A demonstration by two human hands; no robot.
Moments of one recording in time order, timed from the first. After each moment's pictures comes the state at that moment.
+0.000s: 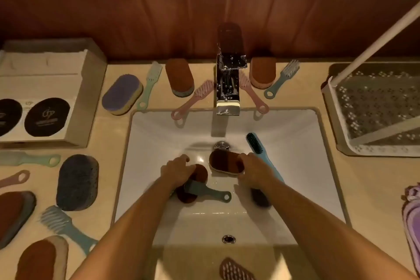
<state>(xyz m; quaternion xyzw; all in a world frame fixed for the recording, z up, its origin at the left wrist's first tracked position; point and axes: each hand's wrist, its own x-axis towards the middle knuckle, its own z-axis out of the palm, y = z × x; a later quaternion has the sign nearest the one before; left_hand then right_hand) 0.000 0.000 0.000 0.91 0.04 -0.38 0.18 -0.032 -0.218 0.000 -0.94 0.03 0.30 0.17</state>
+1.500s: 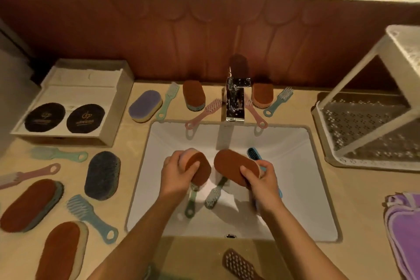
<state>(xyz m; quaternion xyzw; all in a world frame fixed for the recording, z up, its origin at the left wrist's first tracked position) -0.059 0.008 0.094 0.85 0.13 -0.07 0.50 -0.093 -0.183 0.082 -0.71 0.30 0.05 0.64</state>
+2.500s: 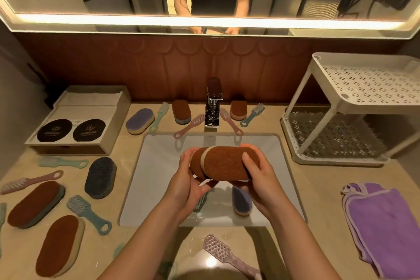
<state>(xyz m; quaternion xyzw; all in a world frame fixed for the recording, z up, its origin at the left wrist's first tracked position) -0.133 -0.053 0.191 0.44 0.16 -0.21 0.86 -0.153 -0.209 0.192 -0.61 0.13 0.05 0.78</state>
